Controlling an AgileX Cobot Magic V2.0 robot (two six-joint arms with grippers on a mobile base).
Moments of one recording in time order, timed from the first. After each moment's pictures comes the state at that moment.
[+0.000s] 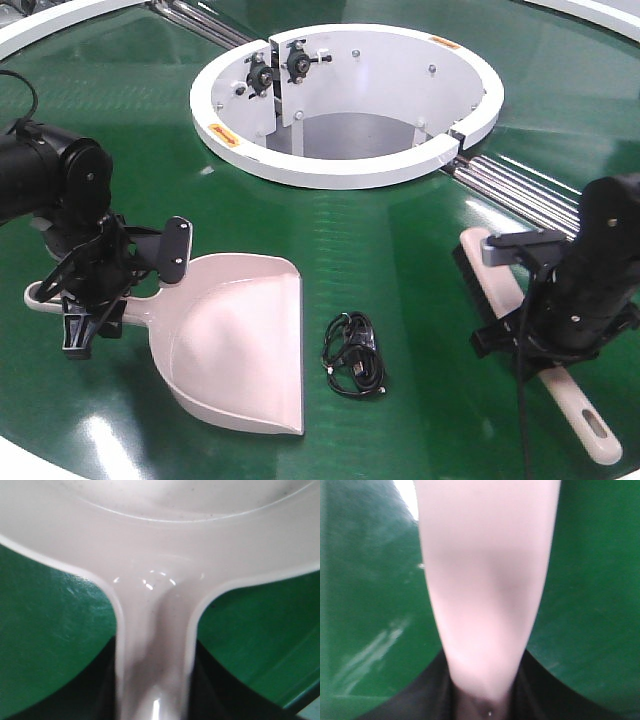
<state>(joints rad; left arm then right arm) -0.29 1.80 -1.31 0.11 1.13 1.19 0.18 1.58 -1.01 0.03 1.04 -0.01</state>
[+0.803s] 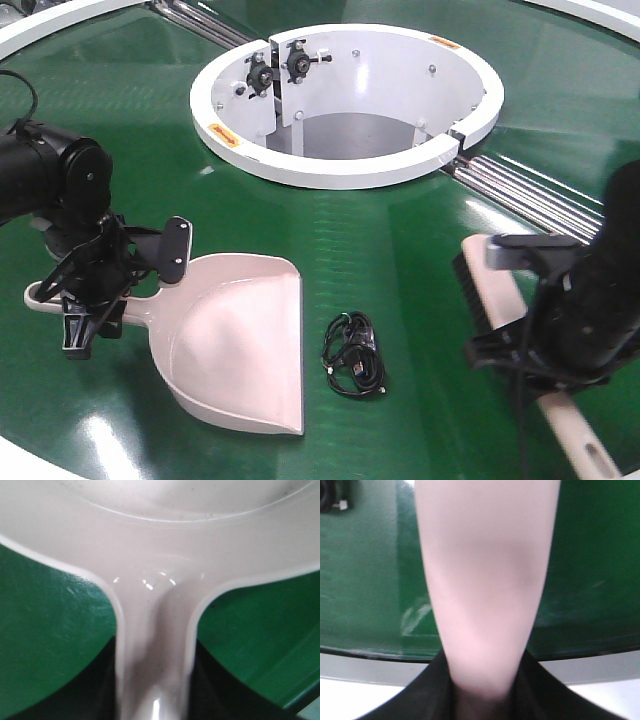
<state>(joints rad) -0.29 1.80 -1.31 0.11 1.13 1.19 0.29 1.45 -1.01 0.10 1.23 0.14</state>
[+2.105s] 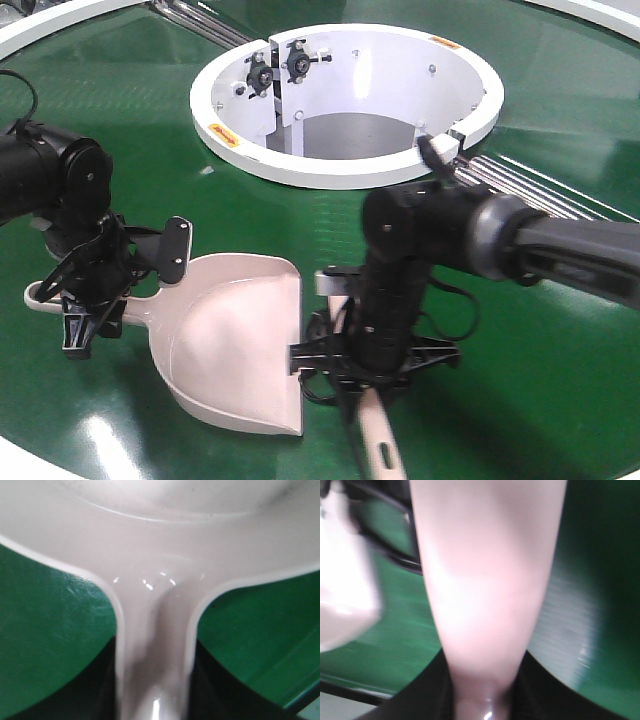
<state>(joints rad) -0.29 1.80 -1.31 0.11 1.13 1.19 0.60 1.96 -1.37 0.25 1.22 0.37</state>
